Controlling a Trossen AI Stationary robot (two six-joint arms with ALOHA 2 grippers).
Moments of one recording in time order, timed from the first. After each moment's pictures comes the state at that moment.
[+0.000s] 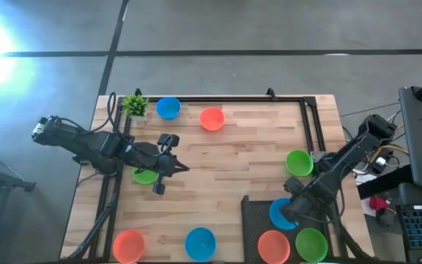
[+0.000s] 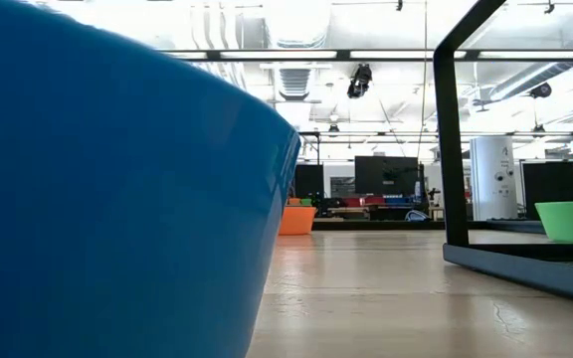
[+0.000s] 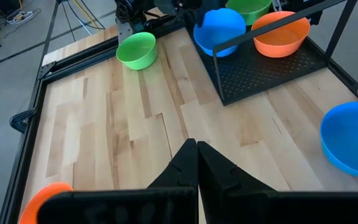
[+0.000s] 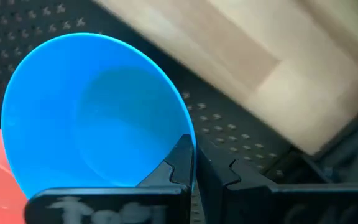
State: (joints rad) left arm -0.29 1.13 1.16 -0.58 -0.20 0.19; right arm 0.78 1.34 0.84 -1.00 -0.03 1.76
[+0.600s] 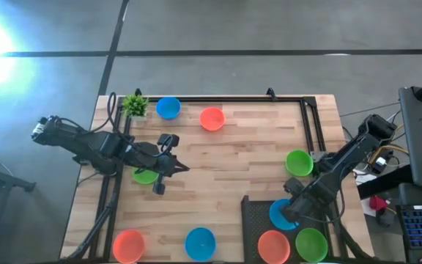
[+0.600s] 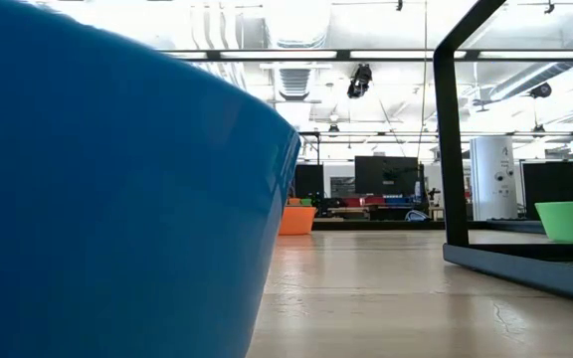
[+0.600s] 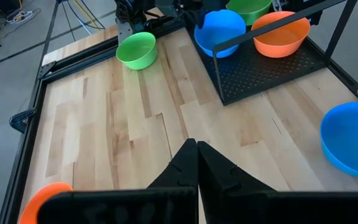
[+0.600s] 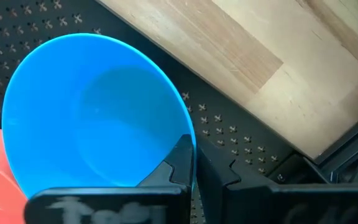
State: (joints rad) left arm -0.29 1.13 1.16 -0.58 -0.20 0.19; right arm 0.78 1.34 0.83 -0.98 -0.03 1.75
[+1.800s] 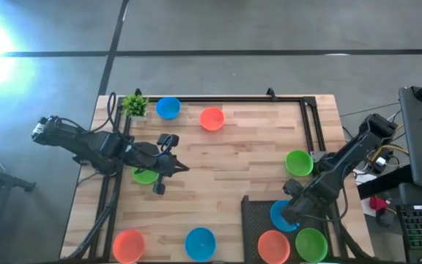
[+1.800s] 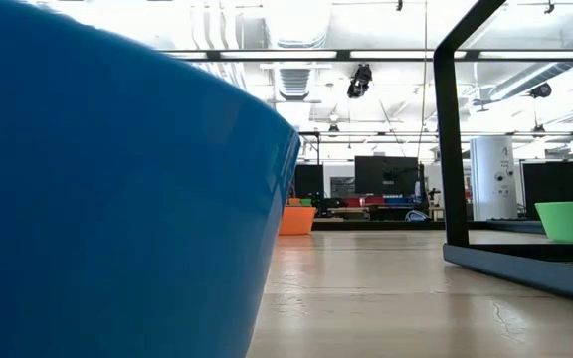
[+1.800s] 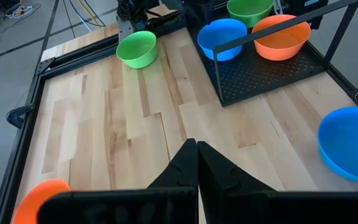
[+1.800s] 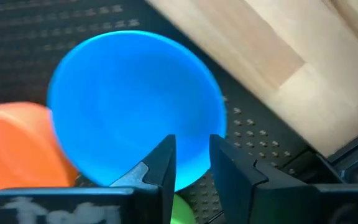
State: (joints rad) left arm -0.29 1.13 1.16 -0.58 -0.20 0.16; right arm 0.78 1.32 0.88 -0.98 -0.03 1.68
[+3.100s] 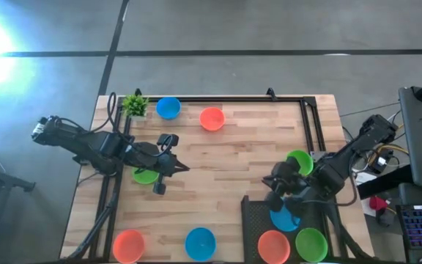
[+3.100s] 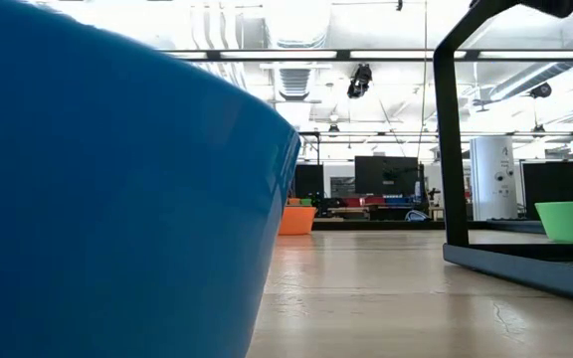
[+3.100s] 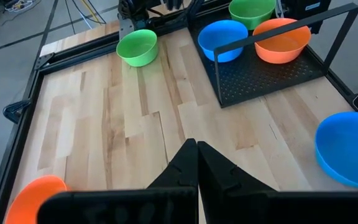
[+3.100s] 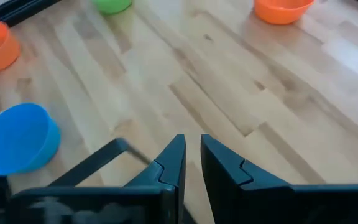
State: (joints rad) left arm -0.29 1.13 1.16 -0.58 -0.20 0.12; right arm 0.67 1.32 1.18 -0.99 0.68 1.20
